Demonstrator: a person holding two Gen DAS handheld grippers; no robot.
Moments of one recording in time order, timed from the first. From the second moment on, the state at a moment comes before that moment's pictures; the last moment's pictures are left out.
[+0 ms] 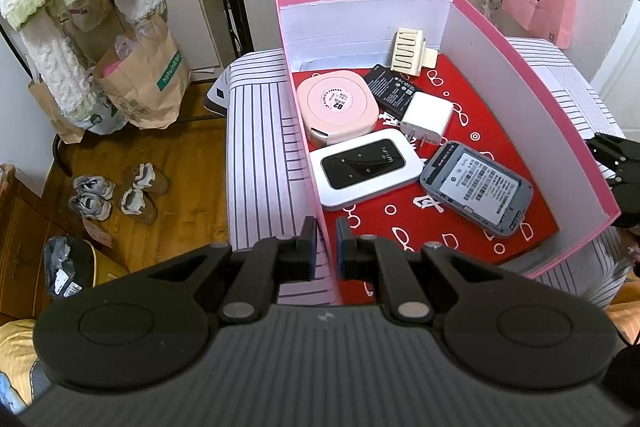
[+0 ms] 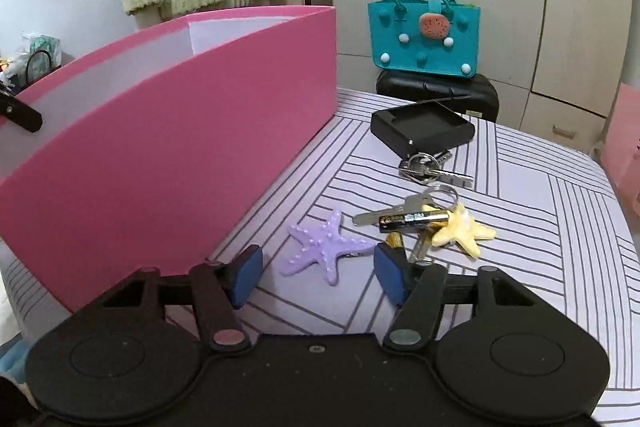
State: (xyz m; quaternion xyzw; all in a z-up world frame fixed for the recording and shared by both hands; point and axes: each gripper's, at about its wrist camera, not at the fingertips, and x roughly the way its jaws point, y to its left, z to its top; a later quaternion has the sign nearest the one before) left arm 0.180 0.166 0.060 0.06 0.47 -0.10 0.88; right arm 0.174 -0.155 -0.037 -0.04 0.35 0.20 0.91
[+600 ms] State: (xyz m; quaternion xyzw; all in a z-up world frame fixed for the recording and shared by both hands) left arm 0.182 0.166 0.060 0.06 0.47 -0.10 0.88; right arm 0.186 -0.164 -0.033 -0.01 0.34 0.19 0.92
